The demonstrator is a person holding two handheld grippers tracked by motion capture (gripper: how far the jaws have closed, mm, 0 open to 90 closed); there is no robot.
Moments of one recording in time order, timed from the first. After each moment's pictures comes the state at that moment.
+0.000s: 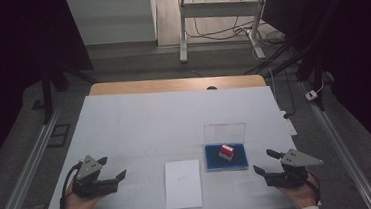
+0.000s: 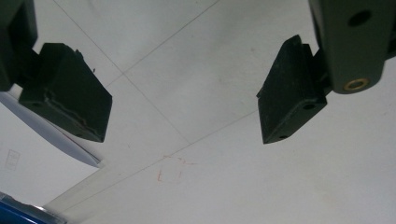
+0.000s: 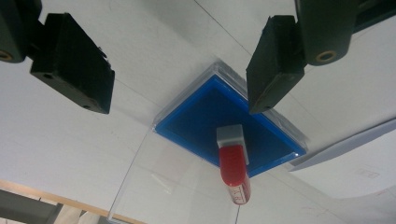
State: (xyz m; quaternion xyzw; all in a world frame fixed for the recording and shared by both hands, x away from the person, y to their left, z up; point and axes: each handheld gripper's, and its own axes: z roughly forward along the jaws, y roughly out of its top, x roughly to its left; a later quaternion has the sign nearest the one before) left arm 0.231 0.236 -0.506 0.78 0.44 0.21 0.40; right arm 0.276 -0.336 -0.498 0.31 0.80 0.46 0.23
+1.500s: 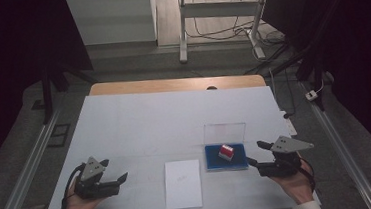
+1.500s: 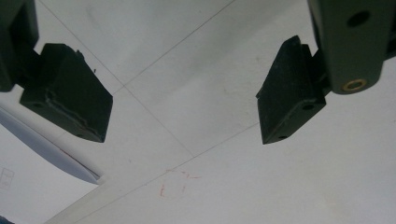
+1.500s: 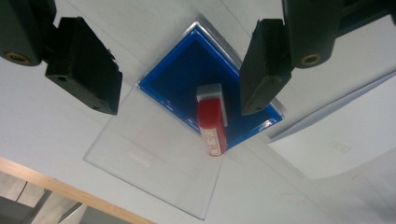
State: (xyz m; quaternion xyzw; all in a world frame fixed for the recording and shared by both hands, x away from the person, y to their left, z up) left arm 0.230 0.232 -0.511 0.79 0.44 0.20 0.38; right arm 0.290 -0.303 -0.455 0.29 0.83 0.43 0.21
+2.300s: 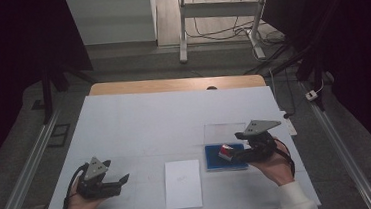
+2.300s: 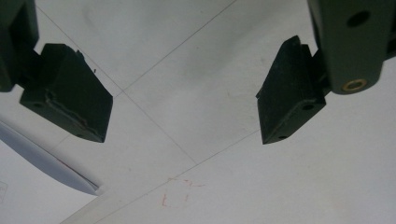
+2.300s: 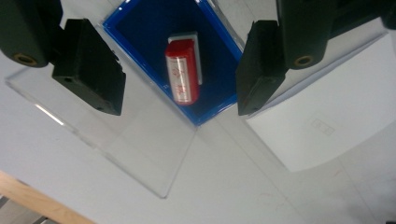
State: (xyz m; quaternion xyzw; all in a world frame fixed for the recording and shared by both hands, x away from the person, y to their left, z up) left arm 0.233 0.229 -0.515 0.80 0.43 0.20 0.37; right arm 0.330 -0.243 -0.435 0.26 0.87 0.38 0.15
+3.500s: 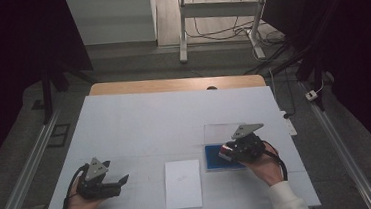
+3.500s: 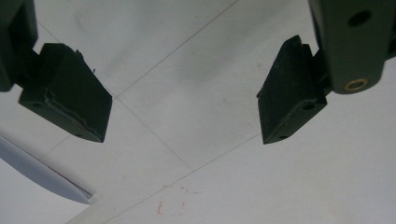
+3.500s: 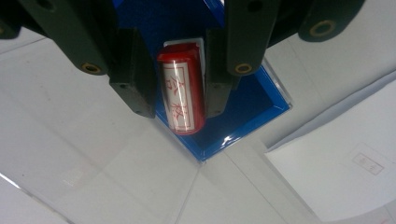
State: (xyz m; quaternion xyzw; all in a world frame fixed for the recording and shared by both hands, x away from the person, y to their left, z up) left arm 0.233 0.229 -0.518 0.80 0.43 0.20 0.36; right arm 0.346 -0.229 -0.472 0.27 0.90 0.32 0.14
